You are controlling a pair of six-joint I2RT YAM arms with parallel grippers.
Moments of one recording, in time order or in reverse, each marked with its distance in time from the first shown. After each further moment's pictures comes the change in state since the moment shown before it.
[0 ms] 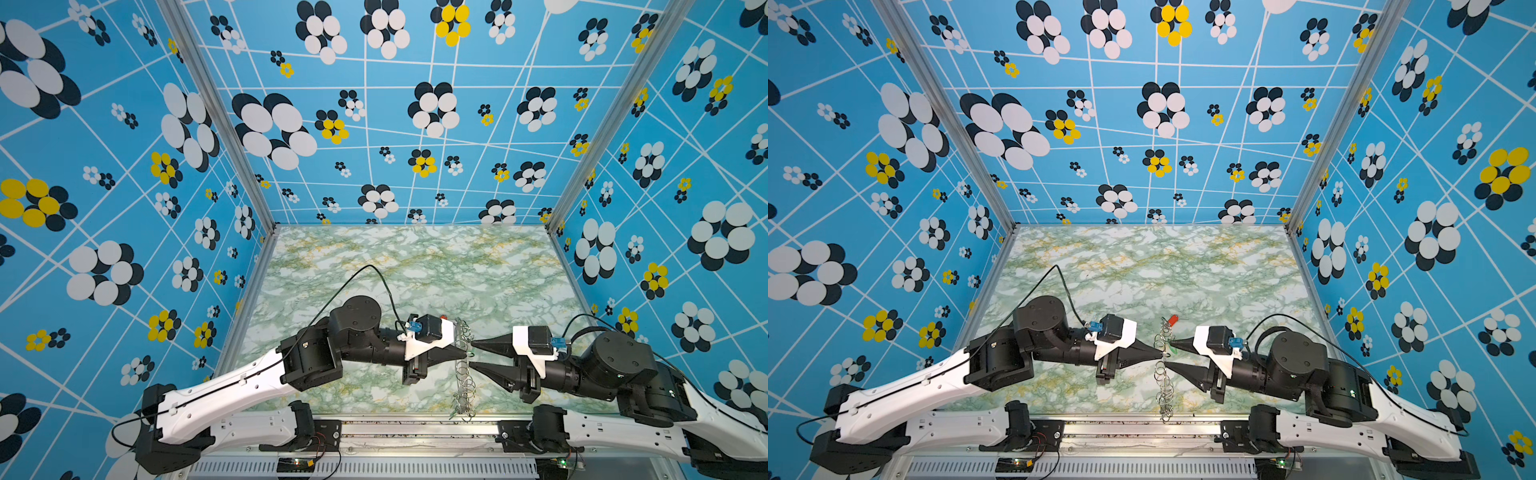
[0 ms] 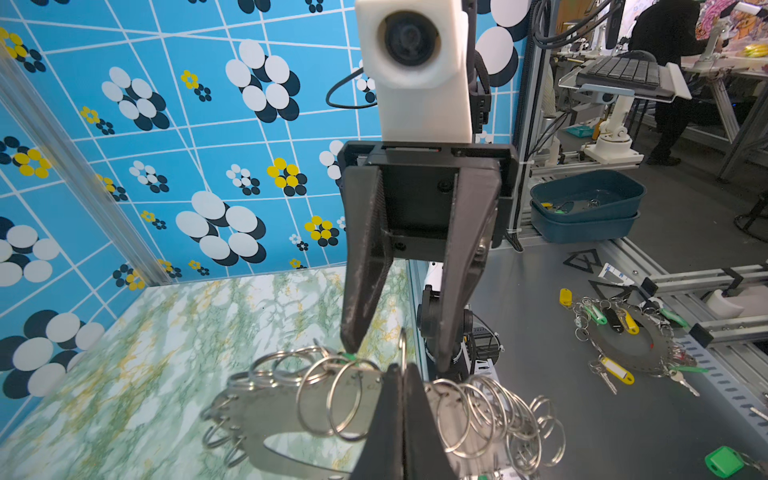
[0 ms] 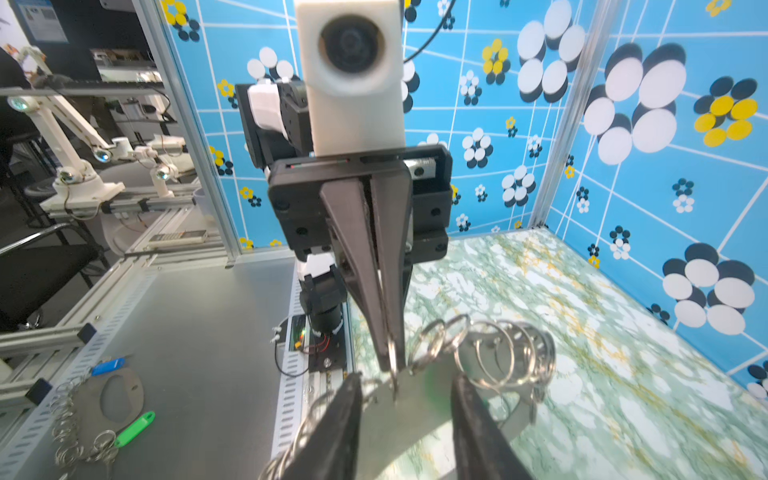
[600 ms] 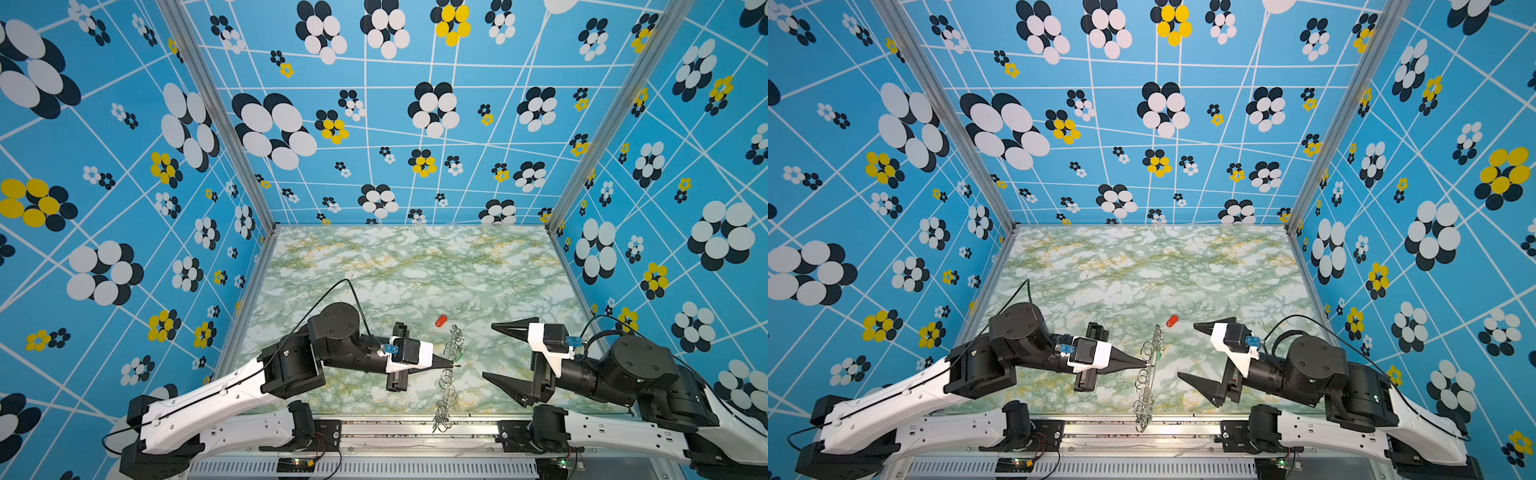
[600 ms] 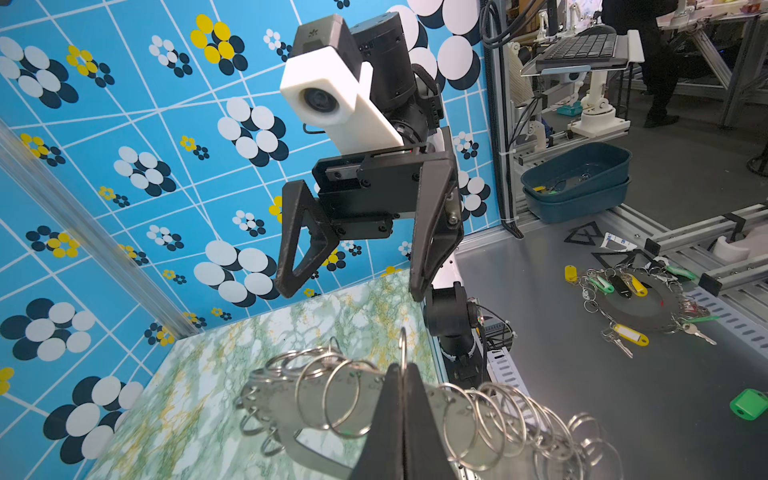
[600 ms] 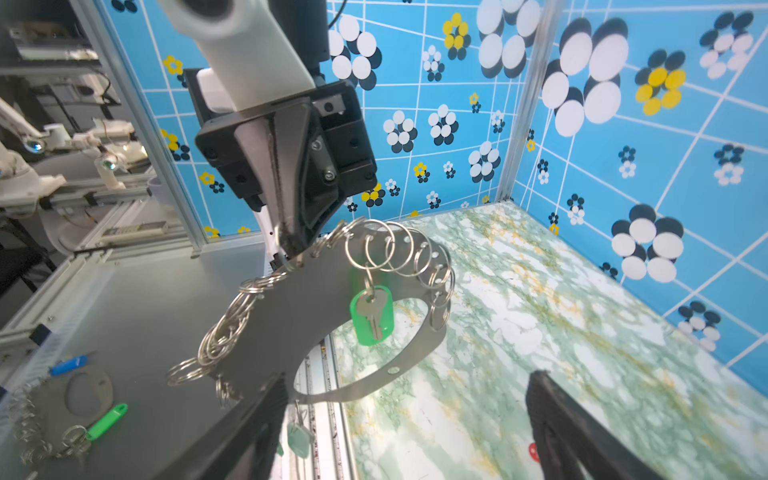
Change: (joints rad) left arm 0.014 -0.095 -0.056 0.001 0.064 0.140; right arm 0.000 -0.069 -0.001 -0.115 0.117 0.040
